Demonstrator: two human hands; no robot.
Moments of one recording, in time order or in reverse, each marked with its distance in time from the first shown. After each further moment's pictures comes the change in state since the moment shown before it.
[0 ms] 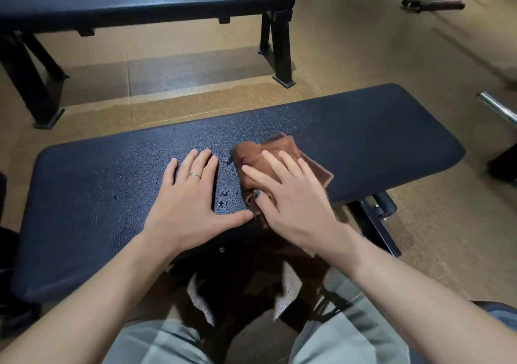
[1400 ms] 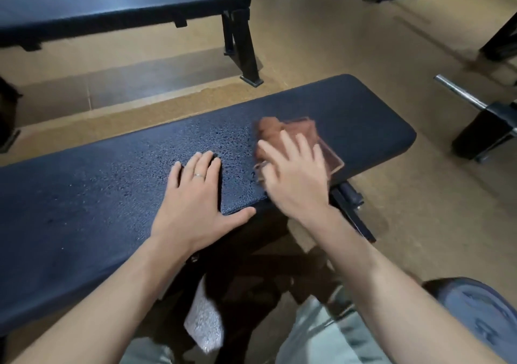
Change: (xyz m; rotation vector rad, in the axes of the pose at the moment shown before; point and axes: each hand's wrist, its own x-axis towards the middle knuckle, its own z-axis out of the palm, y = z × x) left_hand 0.029 0.082 0.012 0.026 0.021 0.083; right_hand 0.000 0.075 -0.013 -0.061 0.136 0.401
